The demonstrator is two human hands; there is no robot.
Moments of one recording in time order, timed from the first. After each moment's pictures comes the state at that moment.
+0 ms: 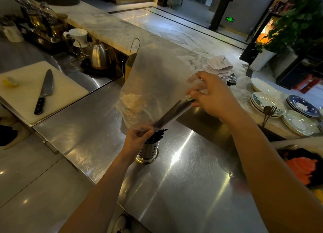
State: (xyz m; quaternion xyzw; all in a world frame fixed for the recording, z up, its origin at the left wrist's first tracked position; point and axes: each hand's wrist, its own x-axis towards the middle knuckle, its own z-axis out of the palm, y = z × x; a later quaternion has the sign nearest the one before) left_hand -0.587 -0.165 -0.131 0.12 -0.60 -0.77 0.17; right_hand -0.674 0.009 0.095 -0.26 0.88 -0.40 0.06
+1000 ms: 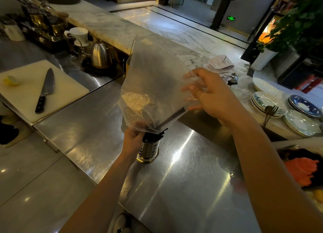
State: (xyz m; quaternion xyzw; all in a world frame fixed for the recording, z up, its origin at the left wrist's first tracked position) left_hand -0.589 -0.167 -0.142 0.17 -0.63 -0.72 0.23; right_hand -0.650 0.003 0.110 -0.28 0.84 -0.44 0.10
